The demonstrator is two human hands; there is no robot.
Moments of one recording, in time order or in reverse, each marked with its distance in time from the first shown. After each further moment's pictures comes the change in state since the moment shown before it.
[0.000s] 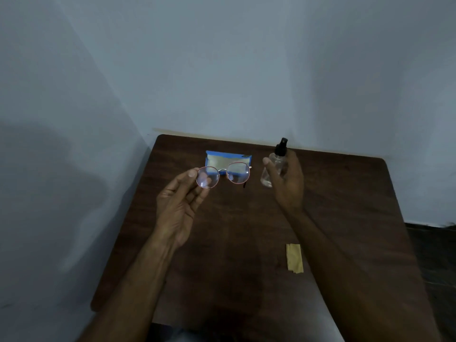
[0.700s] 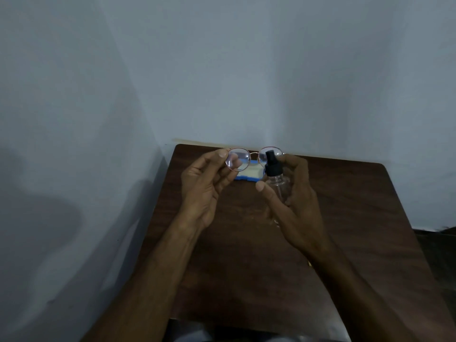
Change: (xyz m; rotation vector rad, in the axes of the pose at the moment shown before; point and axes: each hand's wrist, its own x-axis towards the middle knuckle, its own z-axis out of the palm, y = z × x) left_hand -0.017 0.064 -0.006 0.029 -0.239 0.106; right_hand -0.115 -0.186 -0.009 0.060 -0.268 -0.183
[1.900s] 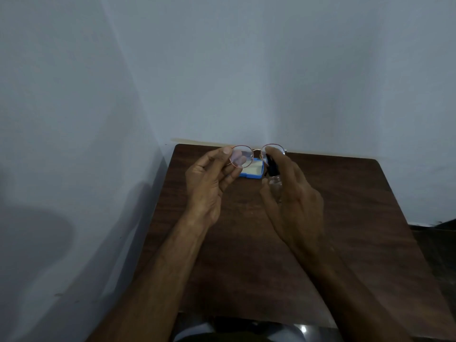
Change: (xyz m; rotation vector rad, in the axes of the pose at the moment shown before) left_hand -0.020 -0.001 0.003 -0.054 0.012 0.002; right_hand -0.020 -0.010 0.015 -0.610 0.215 -0.150
